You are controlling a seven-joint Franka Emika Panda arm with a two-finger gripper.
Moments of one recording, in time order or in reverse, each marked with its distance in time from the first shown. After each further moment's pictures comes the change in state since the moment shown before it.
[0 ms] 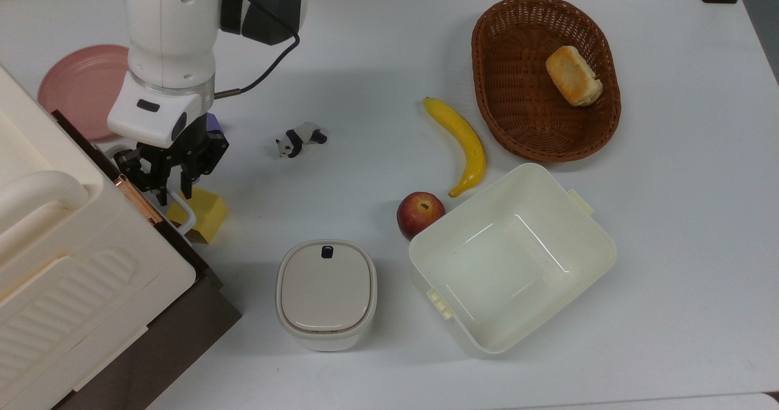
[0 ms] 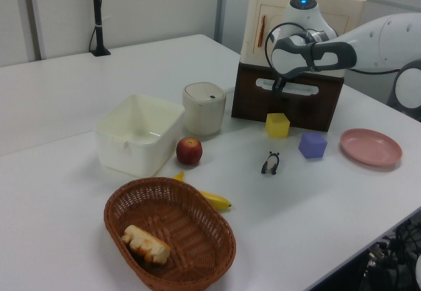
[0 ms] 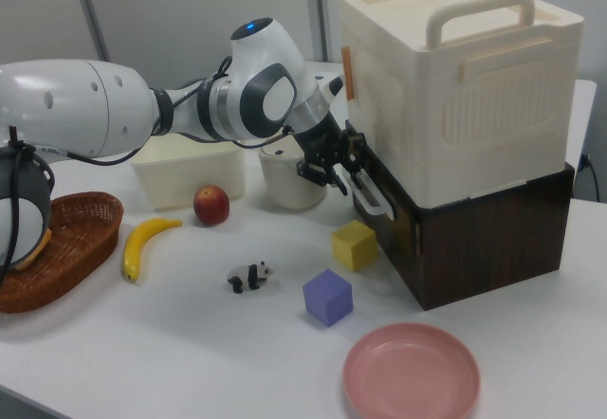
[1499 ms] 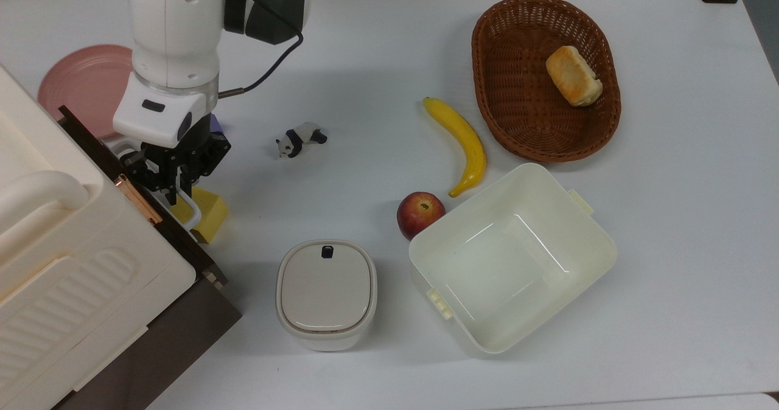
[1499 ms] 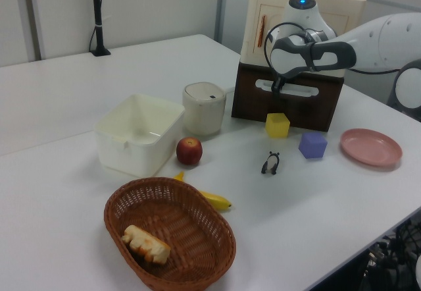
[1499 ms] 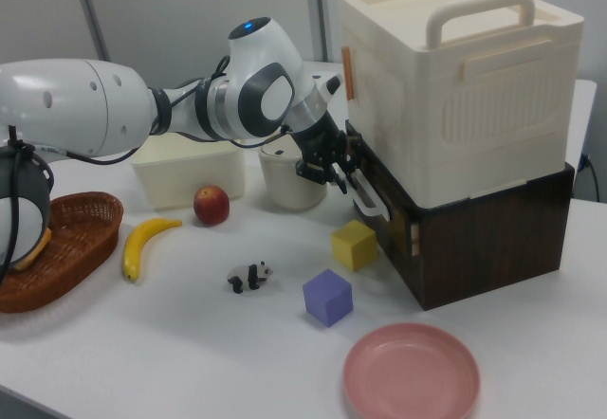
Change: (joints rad) arm 0.001 -0.002 0.007 -0.003 0.000 0.000 -0.013
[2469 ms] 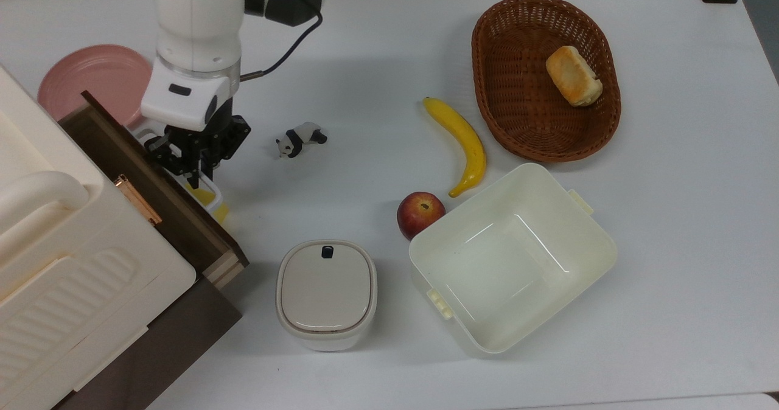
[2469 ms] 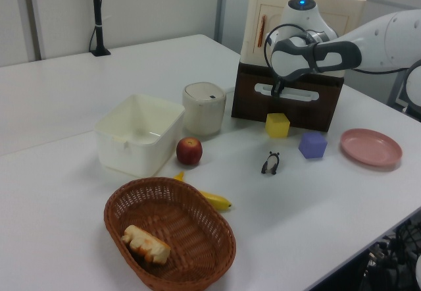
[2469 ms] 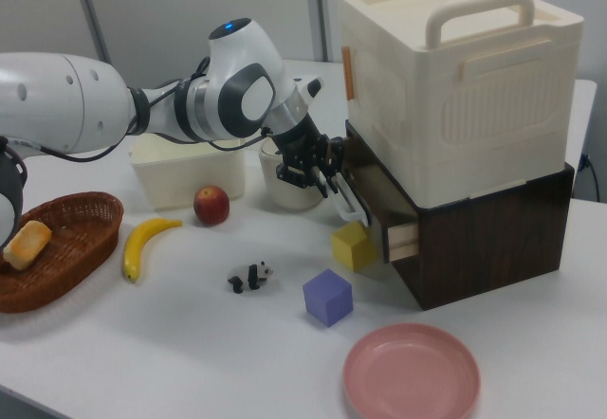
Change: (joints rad) arm 0.000 -0.083 0.027 -0.114 0.000 0.000 0.000
